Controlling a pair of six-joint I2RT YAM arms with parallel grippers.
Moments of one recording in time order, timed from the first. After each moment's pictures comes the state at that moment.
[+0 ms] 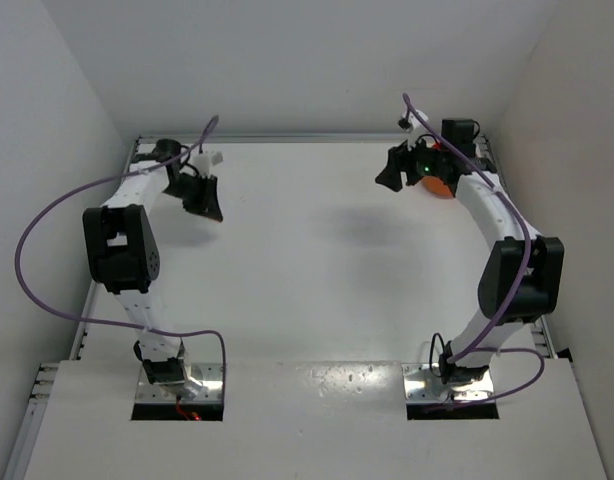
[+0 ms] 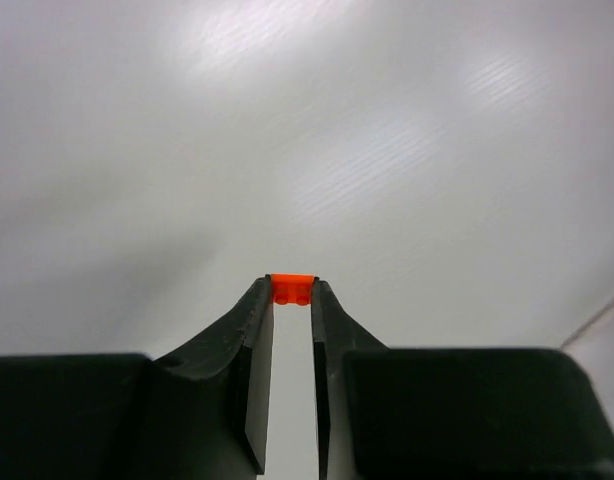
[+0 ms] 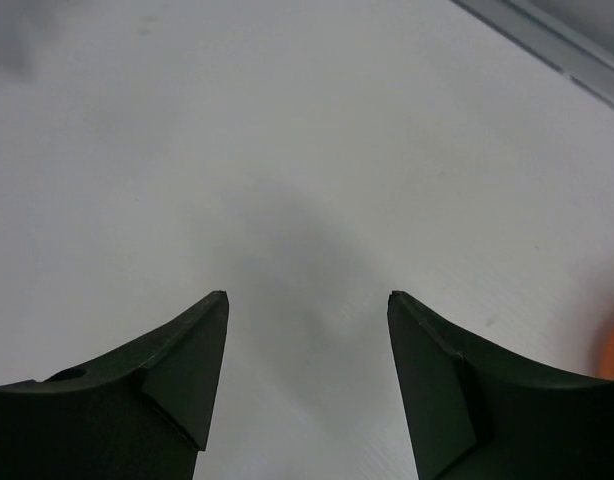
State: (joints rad) left arm 0.09 1.94 1.48 -0.88 0.48 0.34; right arm 0.02 1.70 1.38 -0.35 -0.66 -0.33
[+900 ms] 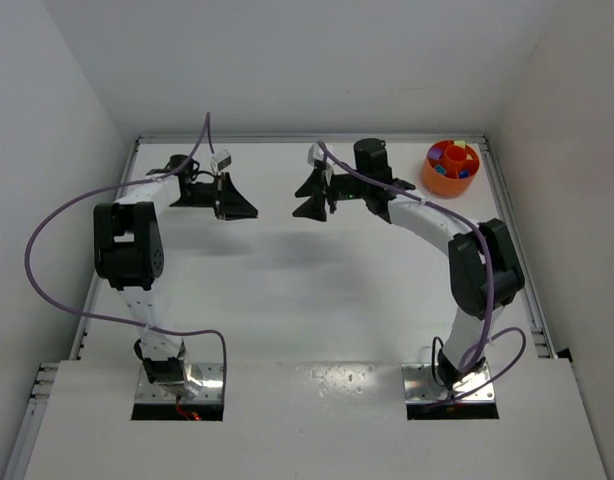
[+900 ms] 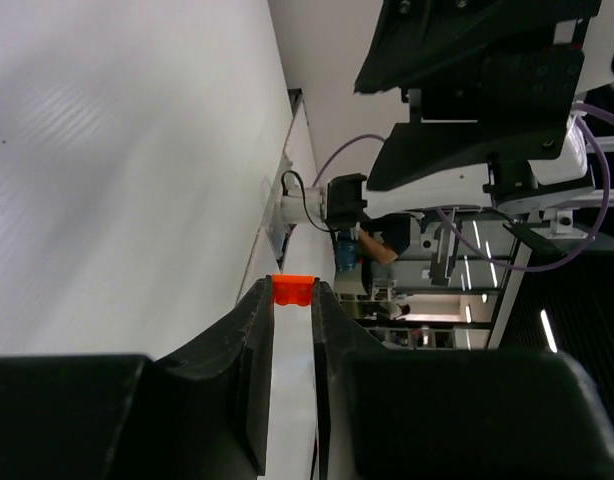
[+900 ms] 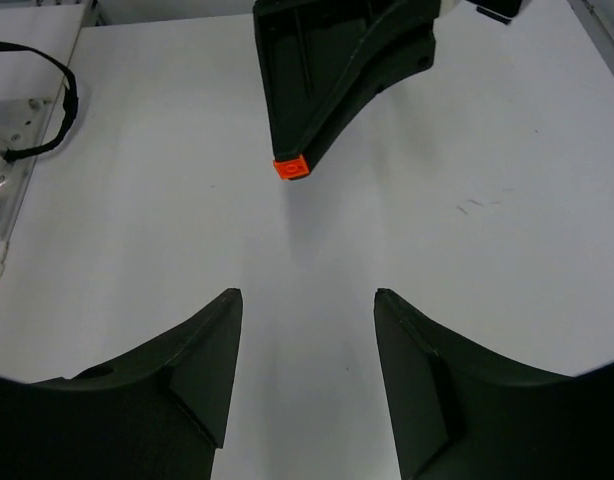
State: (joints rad) left arm 0.05 1.97 1.41 -0.72 1.44 -0.08; right arm 0.44 1.81 1.28 0.14 -0.99 -0.33
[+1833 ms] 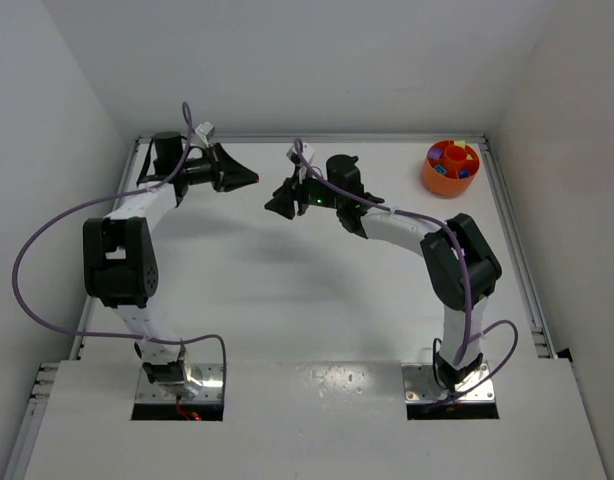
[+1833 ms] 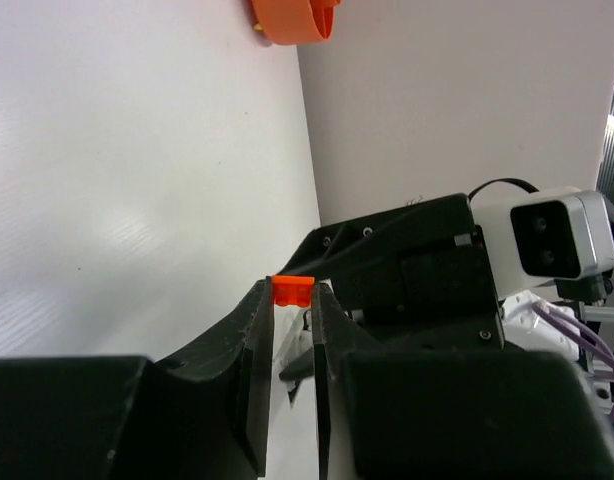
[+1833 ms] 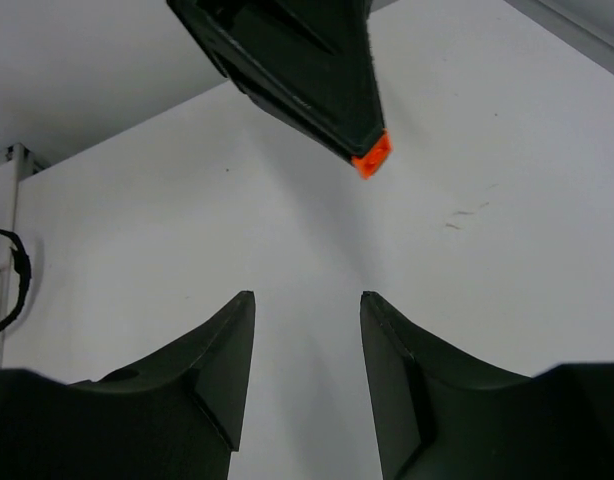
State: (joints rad) left arm 0.05 1.81 1.29 0.04 1.12 -0.85; right arm 0.59 1.92 1.25 0.48 -0.60 0.10
